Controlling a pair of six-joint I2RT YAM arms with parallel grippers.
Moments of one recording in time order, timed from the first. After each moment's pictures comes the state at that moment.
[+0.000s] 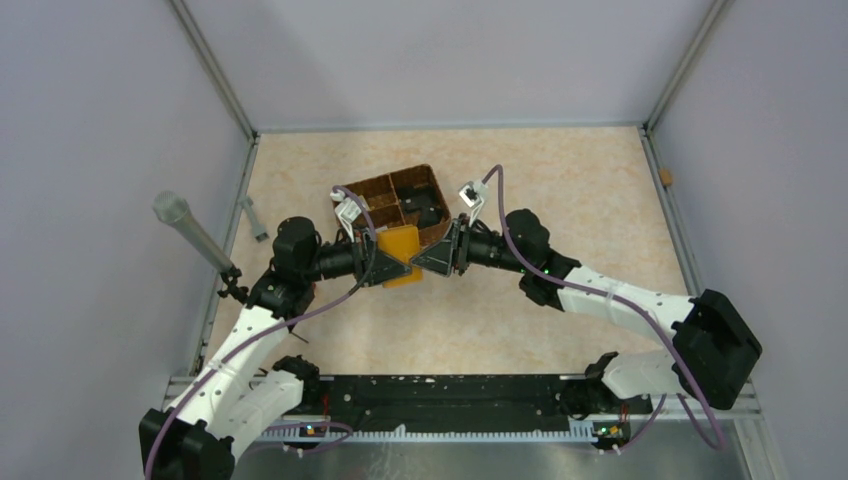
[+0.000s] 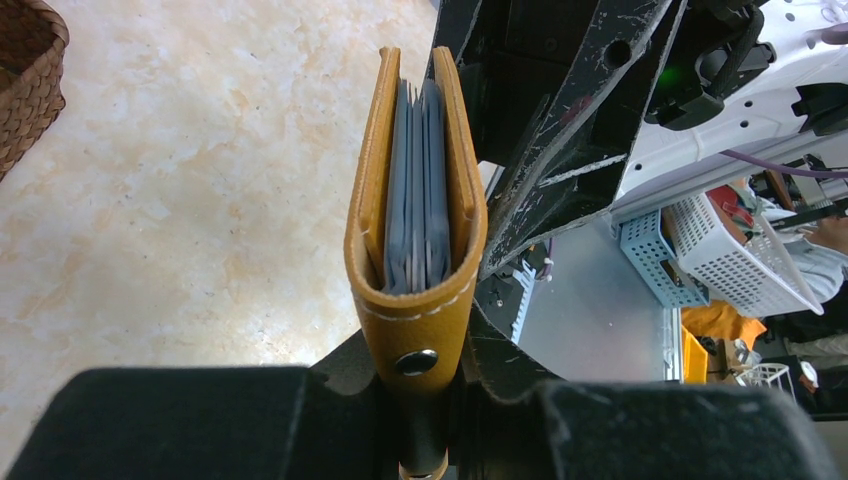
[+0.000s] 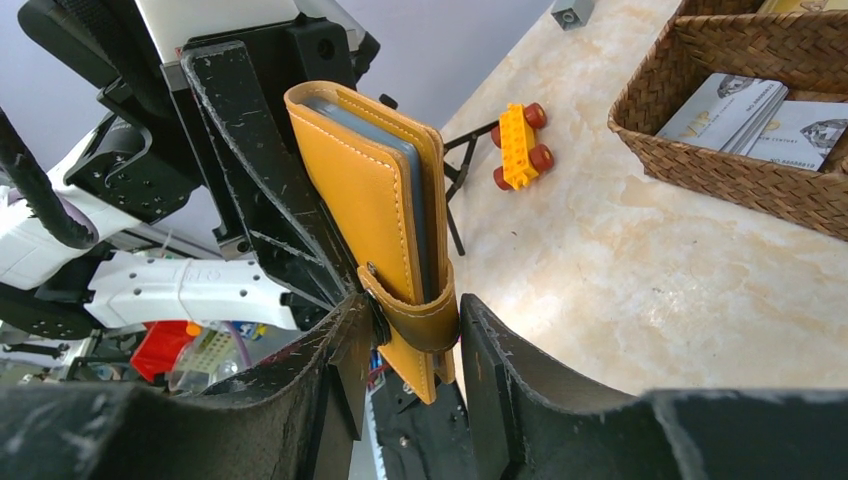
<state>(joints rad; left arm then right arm) -0.34 0.84 0.64 -0.03 0.90 -0.55 0.83 1.29 0.77 0.47 -0.45 0.74</state>
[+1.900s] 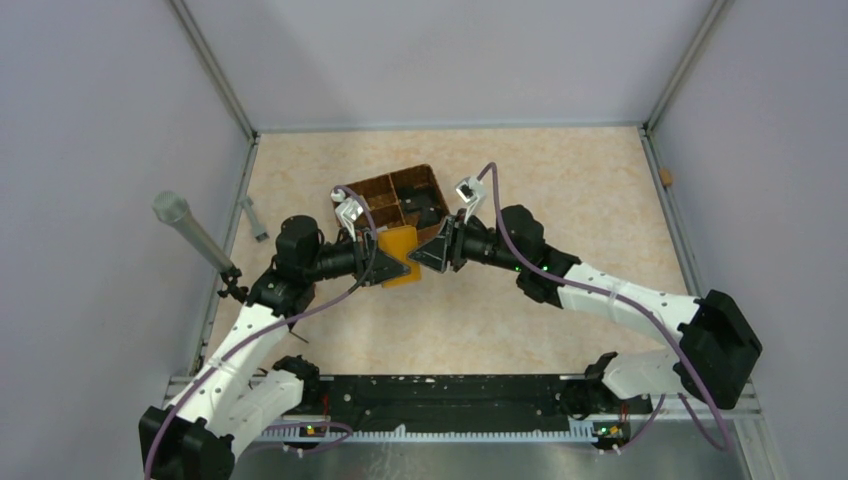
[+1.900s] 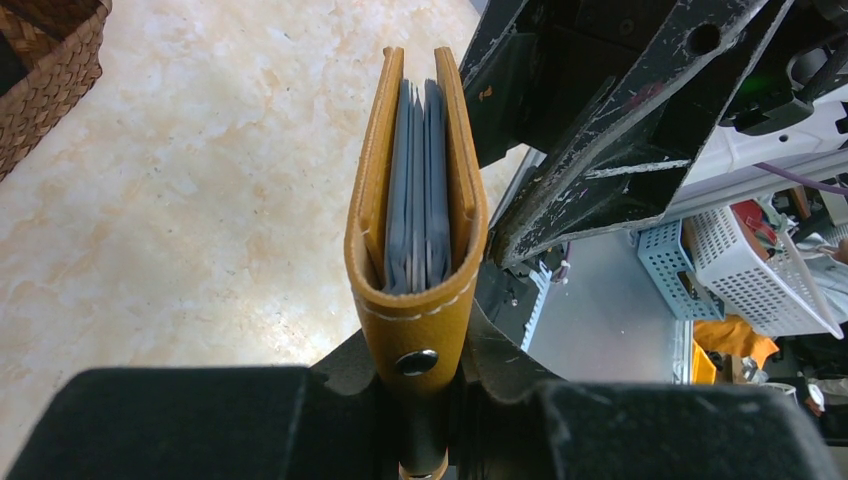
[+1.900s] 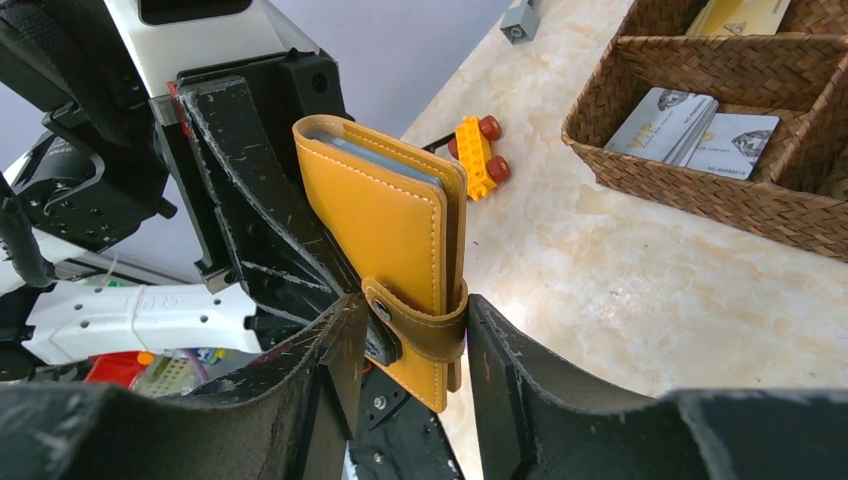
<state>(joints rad) -0.34 0.85 0.66 -0.11 0.84 -0.52 0.87 1.29 0.84 0.34 -0.34 0.68</state>
